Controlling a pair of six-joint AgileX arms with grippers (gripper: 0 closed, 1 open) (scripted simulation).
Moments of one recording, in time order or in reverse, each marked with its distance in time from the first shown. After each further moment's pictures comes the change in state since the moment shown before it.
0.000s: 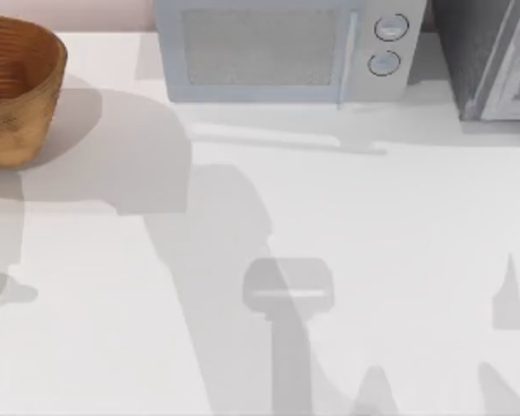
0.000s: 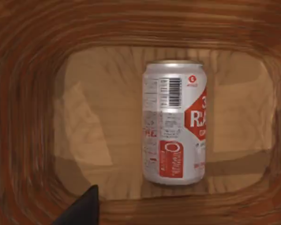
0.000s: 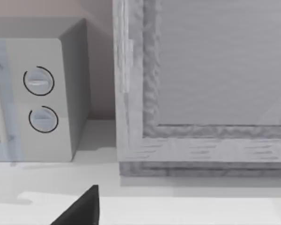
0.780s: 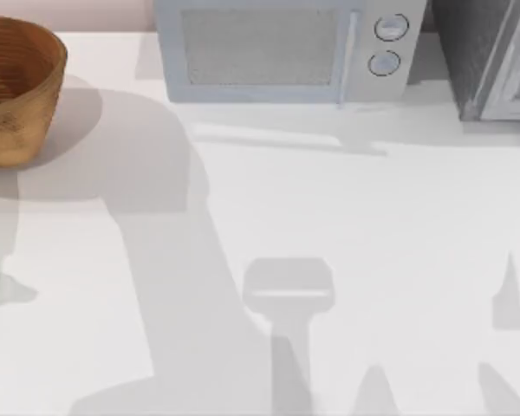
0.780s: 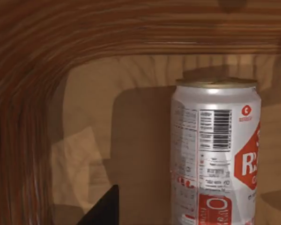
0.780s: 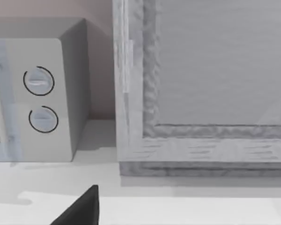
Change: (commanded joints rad) left arm -0.009 0.240 0.240 -0.118 0.002 0.032; right arm 0.000 0.000 0.000 0.000 0.000 0.000
